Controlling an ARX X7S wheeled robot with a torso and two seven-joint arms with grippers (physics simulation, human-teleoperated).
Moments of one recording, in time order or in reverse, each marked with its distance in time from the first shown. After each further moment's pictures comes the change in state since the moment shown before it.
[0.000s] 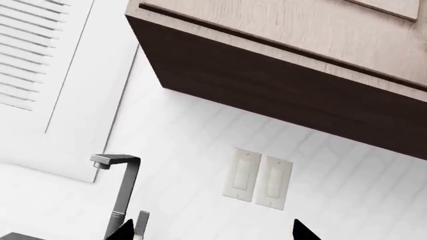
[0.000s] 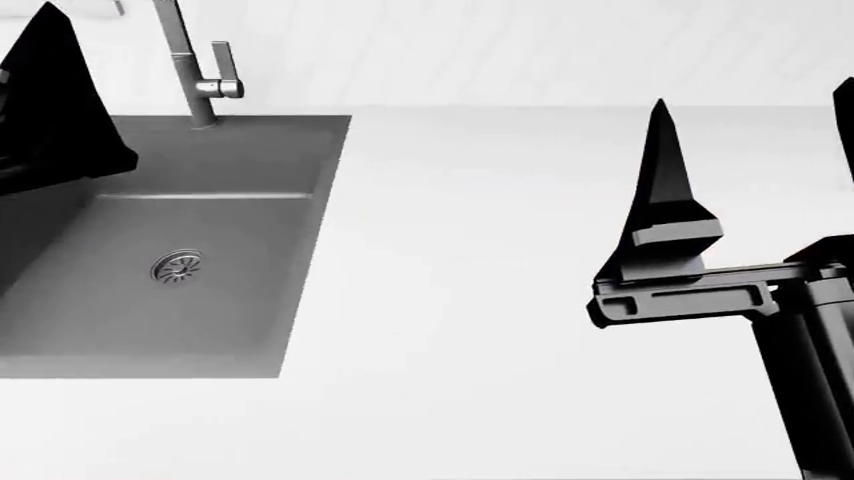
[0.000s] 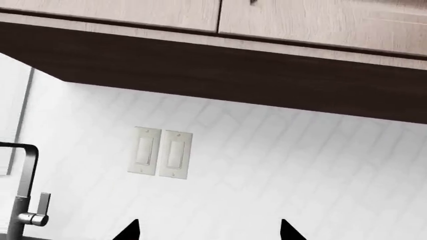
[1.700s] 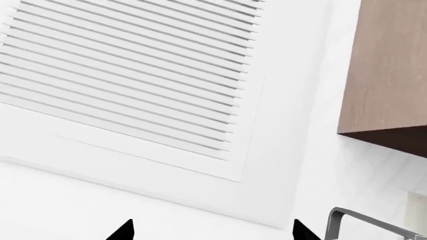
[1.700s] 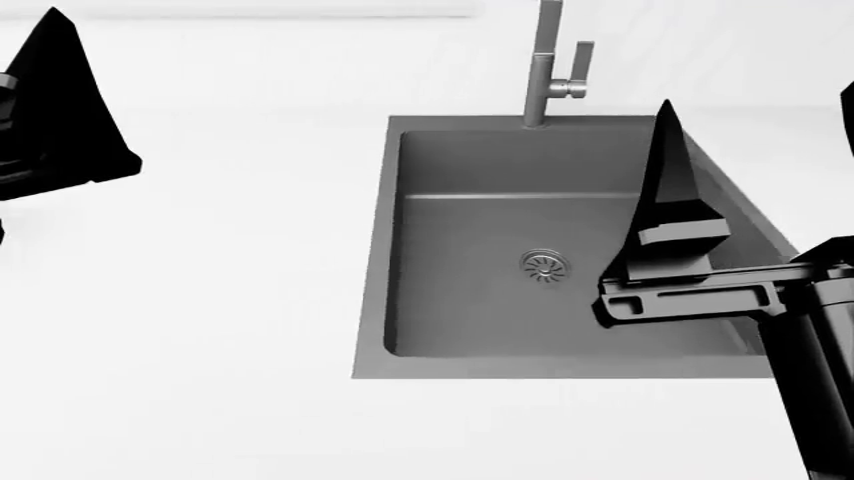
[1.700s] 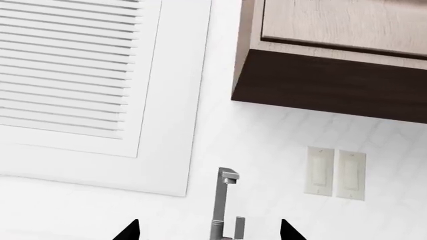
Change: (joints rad) left arm 0.006 0.008 -0.003 0.006 0.007 -0.010 -0.005; right arm 0.050 -0.007 -0.069 0.000 -0.006 -0.029 0.008
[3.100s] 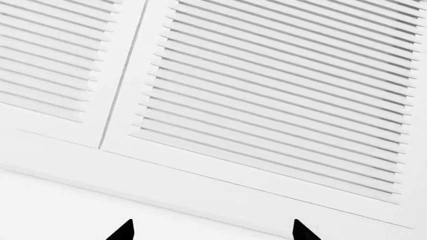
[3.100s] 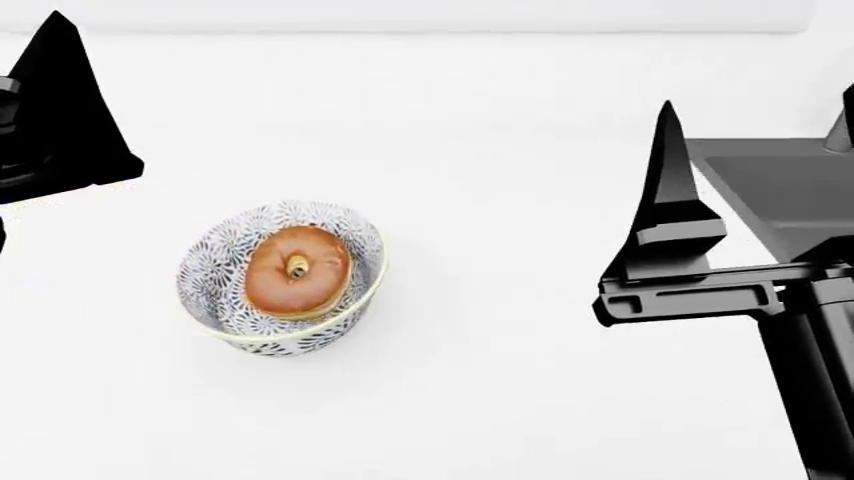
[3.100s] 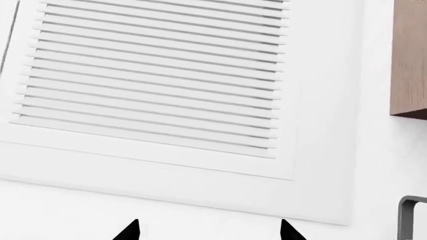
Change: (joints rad) left arm 0.007 0.004 -0.006 0.004 0.001 -0.005 0.001; right arm 0.004 -0.002 0.002 0.000 0.008 0.019 0.006
